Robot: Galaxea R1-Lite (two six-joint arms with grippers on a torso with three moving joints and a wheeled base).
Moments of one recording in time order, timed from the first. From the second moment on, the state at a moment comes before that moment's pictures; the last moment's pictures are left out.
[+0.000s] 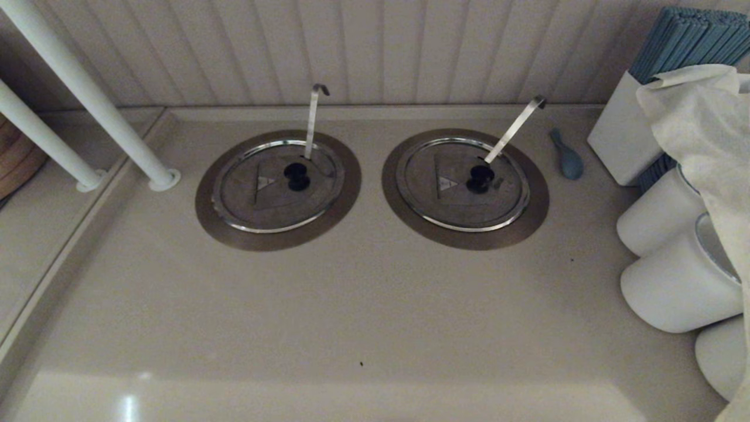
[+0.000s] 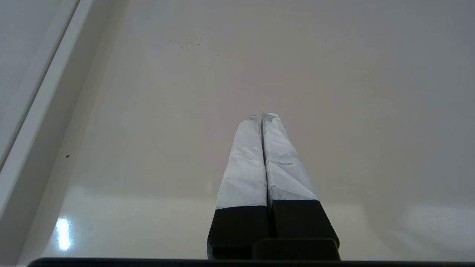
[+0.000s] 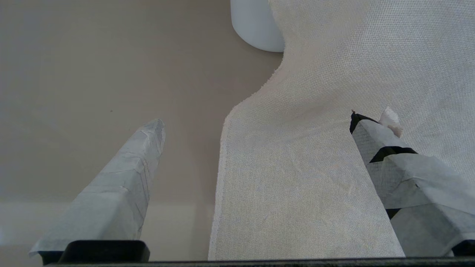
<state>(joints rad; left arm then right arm) 0.00 0.00 0.00 0.00 0.00 0.00 0.00 0.00 0.00 0.00 0.00 -0.01</state>
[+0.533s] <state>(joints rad) 0.00 0.00 0.00 0.00 0.00 0.00 0.00 0.00 0.00 0.00 0.00 -0.01</state>
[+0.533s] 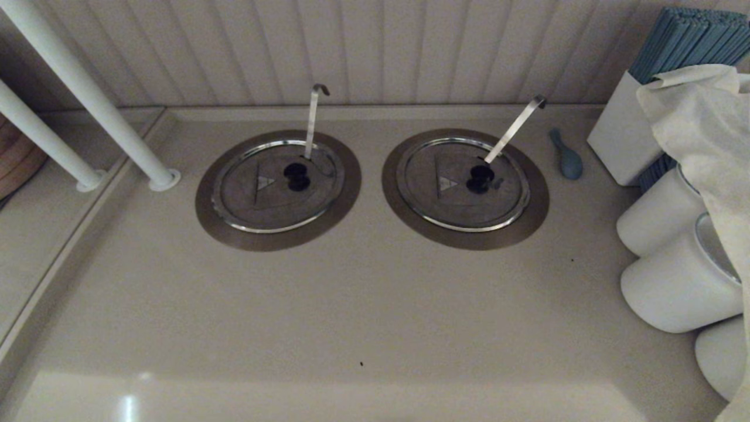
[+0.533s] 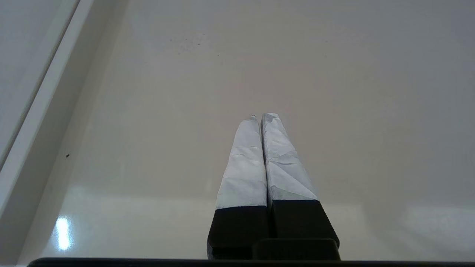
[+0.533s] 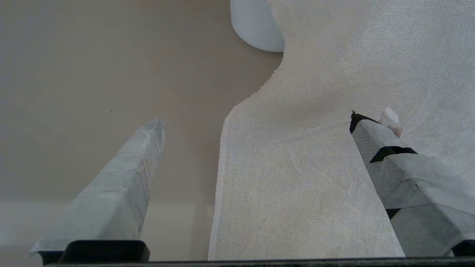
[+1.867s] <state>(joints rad) 0.00 0.02 -0.23 0.10 -0.08 0.24 0.00 0.00 0.00 0.00 0.00 -0.01</state>
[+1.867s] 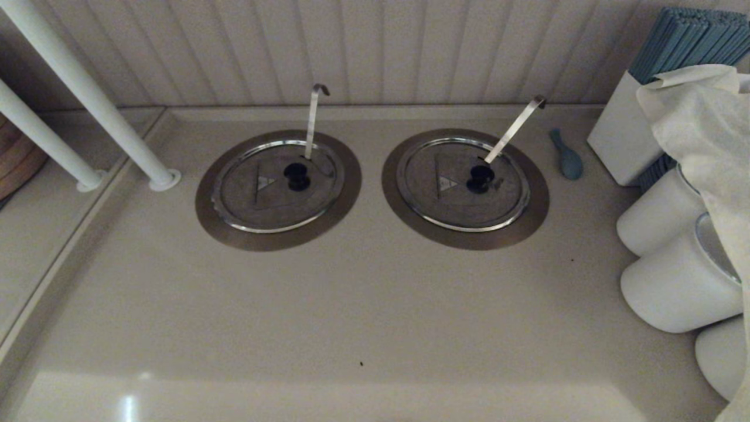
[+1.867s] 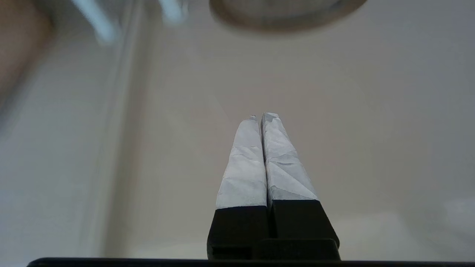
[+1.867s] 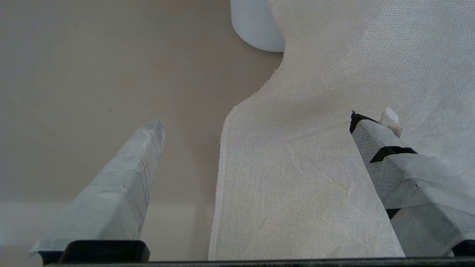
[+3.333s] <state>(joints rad) -0.22 1.53 -0.95 -0.42 0.04 -0.08 0.00 0.00 0.00 0.00 0.00 -0.01</state>
